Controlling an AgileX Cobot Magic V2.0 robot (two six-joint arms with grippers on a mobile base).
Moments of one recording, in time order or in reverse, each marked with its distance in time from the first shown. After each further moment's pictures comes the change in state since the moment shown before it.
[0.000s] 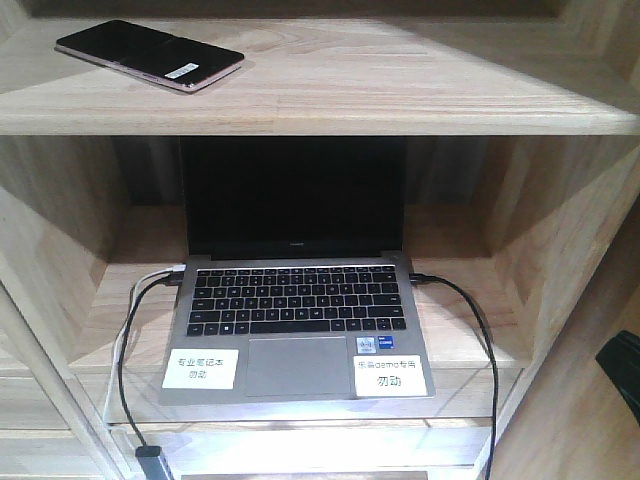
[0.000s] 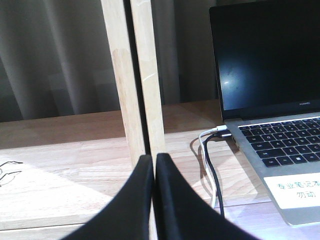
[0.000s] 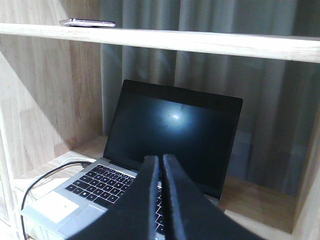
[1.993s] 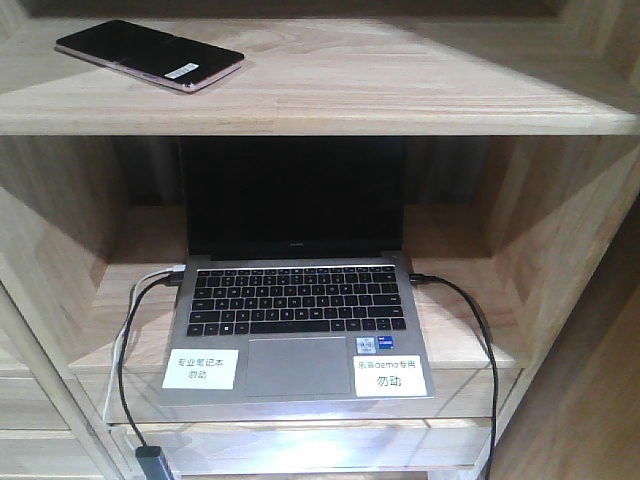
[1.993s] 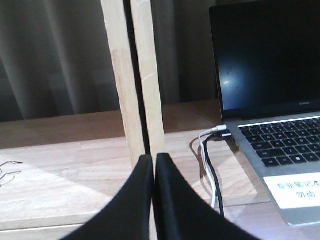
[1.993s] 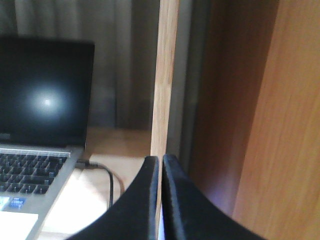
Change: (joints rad) left arm 0.000 0.000 0.000 0.000 -0.001 0.000; right arm -0.478 -0.229 0.273 -0.222 0.001 0.177
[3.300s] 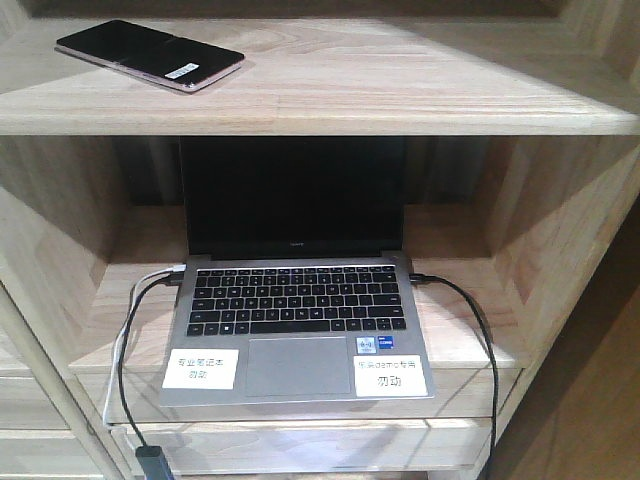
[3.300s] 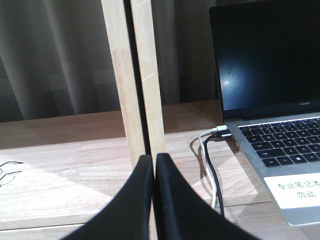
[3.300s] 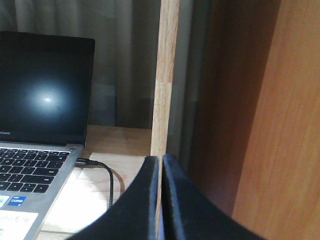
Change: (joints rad) left arm 0.000 0.000 0.000 0.000 0.001 0.000; right arm 0.000 0.000 0.000 -0.001 0.002 0.000
